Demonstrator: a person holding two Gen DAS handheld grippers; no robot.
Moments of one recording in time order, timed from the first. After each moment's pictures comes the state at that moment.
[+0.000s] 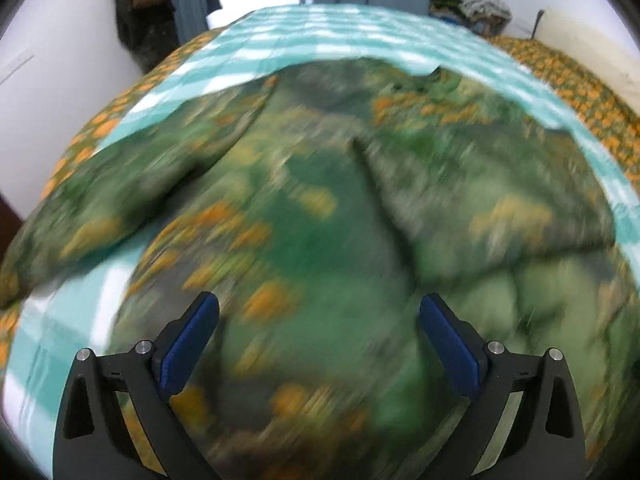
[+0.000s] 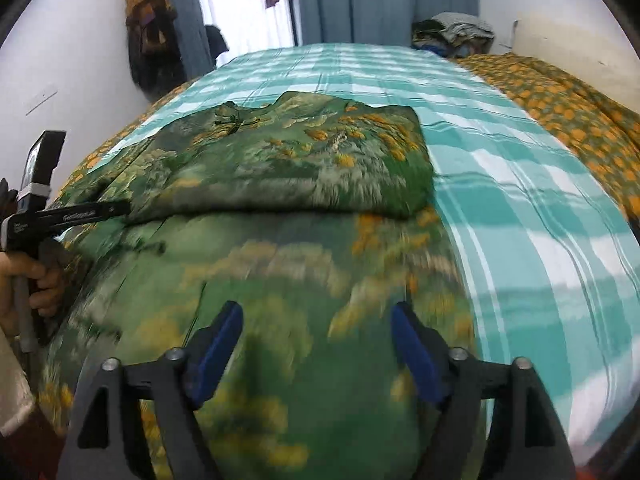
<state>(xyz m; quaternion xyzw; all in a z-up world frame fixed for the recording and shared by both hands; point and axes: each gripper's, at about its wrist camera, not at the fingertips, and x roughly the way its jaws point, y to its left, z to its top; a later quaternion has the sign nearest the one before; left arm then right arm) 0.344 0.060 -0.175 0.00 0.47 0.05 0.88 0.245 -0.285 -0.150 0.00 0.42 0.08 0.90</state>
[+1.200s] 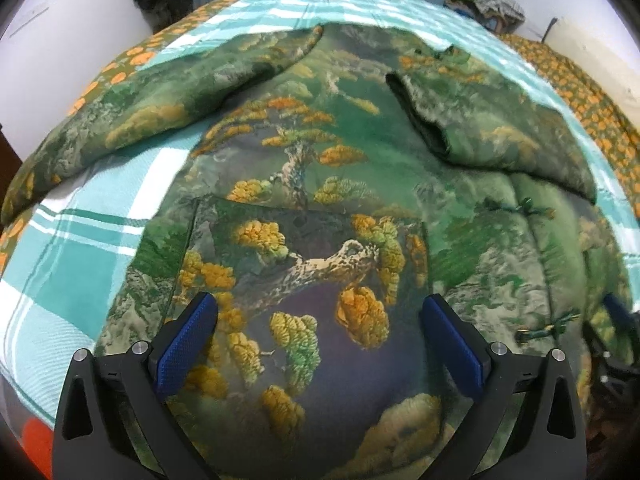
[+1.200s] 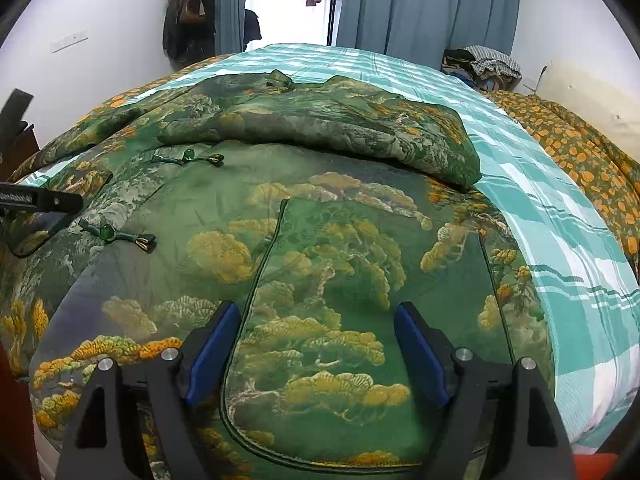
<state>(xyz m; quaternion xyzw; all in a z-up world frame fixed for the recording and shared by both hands) 0.267 0.096 -0.176 -0.07 0.50 0.04 0.86 0.208 -0.229 -0.193 -0.10 0.40 0.09 0.91</state>
